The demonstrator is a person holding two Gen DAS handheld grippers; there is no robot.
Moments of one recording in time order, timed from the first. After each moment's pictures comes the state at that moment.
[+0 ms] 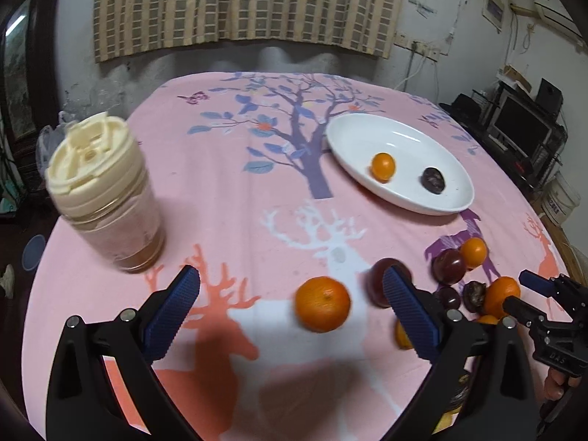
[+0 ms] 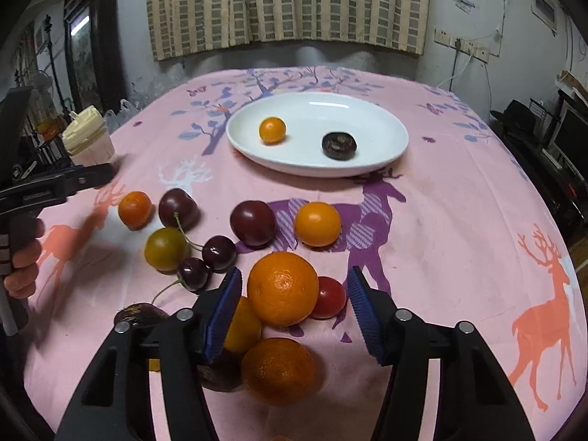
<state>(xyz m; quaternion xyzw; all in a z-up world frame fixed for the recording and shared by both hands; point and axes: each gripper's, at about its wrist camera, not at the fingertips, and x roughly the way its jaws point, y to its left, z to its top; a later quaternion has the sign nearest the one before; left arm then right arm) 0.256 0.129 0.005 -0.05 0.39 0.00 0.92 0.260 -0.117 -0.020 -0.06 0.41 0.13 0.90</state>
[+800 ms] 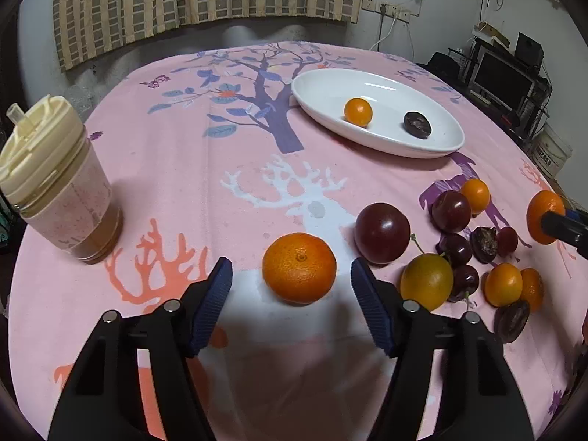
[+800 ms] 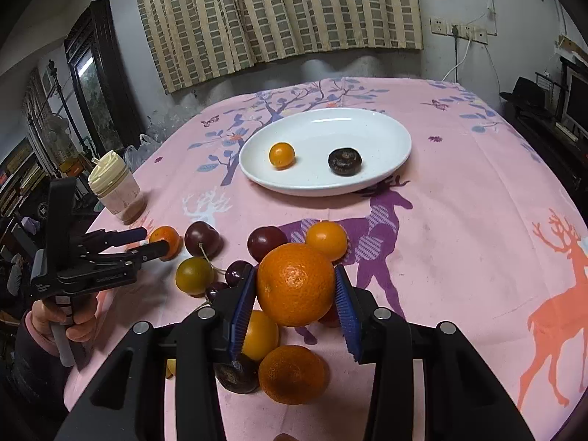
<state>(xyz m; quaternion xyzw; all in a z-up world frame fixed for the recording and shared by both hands) 0.263 0.104 -0.035 0.00 0.43 -0.06 0.90 0.259 -0.141 0.002 0.02 0.39 0.18 0.90</state>
